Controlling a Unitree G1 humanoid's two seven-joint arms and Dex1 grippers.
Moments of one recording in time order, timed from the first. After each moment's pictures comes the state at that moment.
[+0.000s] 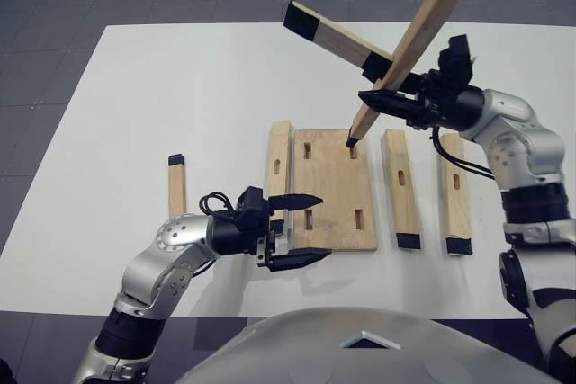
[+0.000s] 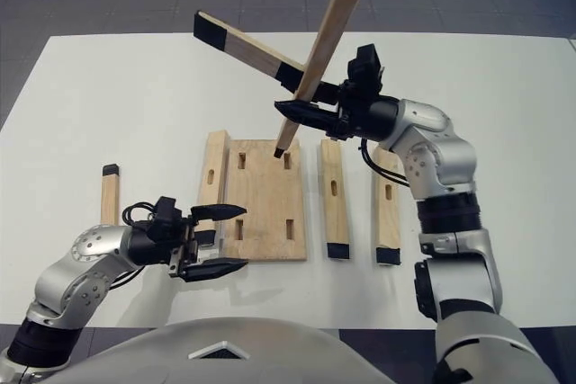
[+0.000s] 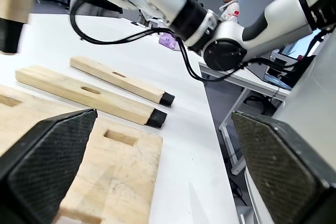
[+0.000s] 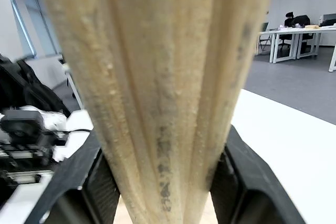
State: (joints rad) left arm 0.24 0.57 -0.20 -0.42 -0.66 0.34 -1.09; right arm -0.54 -0.47 0.11 0.29 0.64 0.30 1.19
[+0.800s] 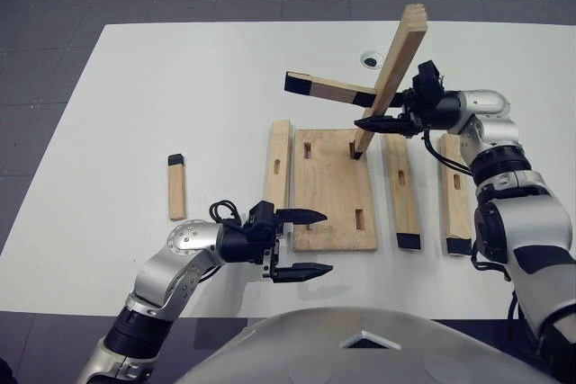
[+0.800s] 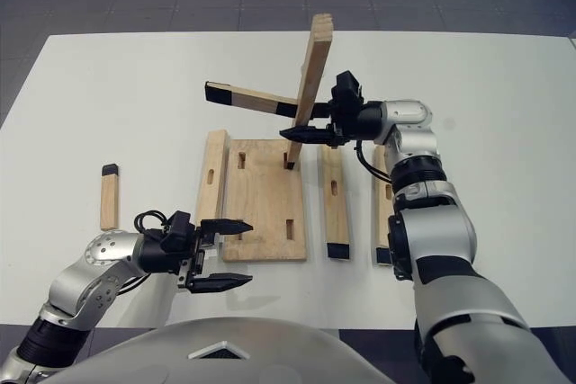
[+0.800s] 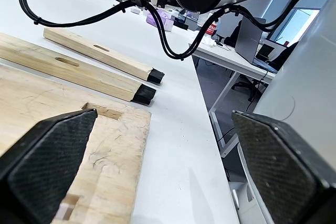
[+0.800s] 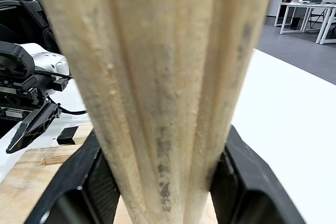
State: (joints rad) left arm 0.24 0.57 -0.26 -0.36 -0.58 0.30 -1.15; right arm -0.81 -0.34 0.07 1.05 0.35 -0.16 1.60
